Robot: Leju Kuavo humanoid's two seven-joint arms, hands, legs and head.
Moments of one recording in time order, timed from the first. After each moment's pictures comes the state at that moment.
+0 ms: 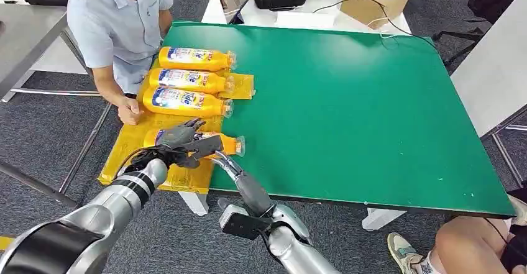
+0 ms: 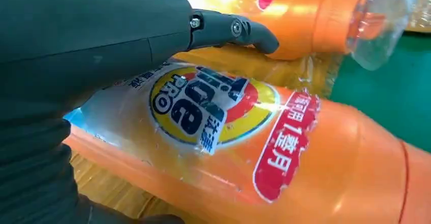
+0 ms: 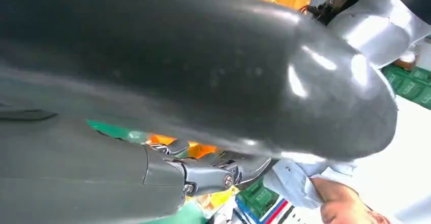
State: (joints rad) left arm -0.77 -0.07 -0.37 -0.39 -0.91 0.05 -0.12; right arm -0.31 0.31 0.60 -0.80 0.43 -0.21 -0.61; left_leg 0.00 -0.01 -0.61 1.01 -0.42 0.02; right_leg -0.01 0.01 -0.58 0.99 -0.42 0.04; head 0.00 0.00
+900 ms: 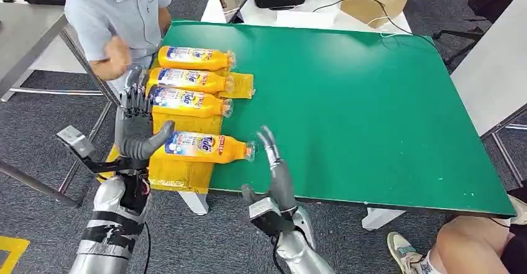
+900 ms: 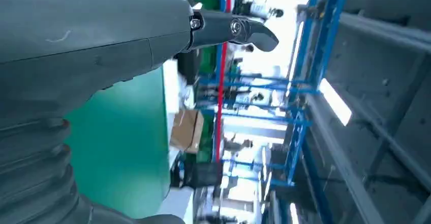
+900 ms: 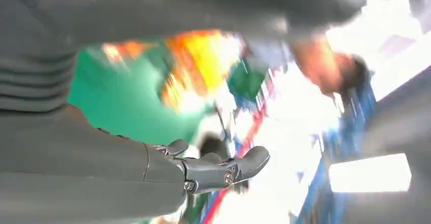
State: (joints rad) left arm -0.29 -0.14 -0.05 -1.40 0.20 -0.24 -0.52; right arm -0.18 0.27 0.59 -1.13 0.15 -0.57 -0.68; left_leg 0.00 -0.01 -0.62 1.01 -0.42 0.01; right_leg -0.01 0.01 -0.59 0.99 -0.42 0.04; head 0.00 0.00
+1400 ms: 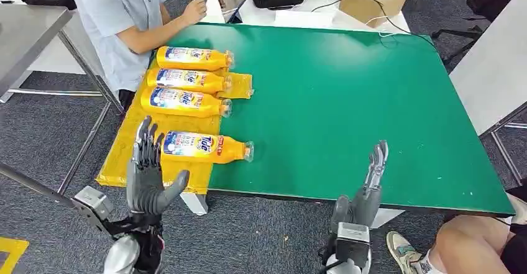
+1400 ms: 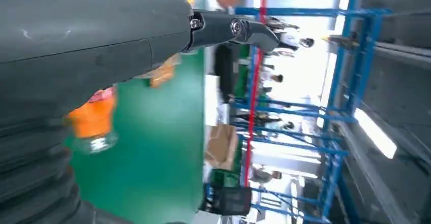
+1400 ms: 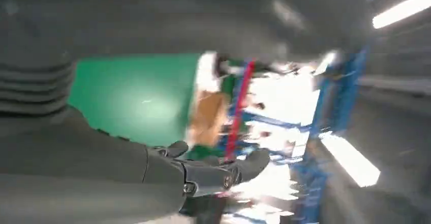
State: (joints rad) left arm 0.09 -0.22 -0.17 -1.64 0.07 -0.03 -0.52; right arm 0.13 0.23 0.32 -1.57 0.05 -0.66 -0.68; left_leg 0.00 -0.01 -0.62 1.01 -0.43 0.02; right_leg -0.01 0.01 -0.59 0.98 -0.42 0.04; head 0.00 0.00
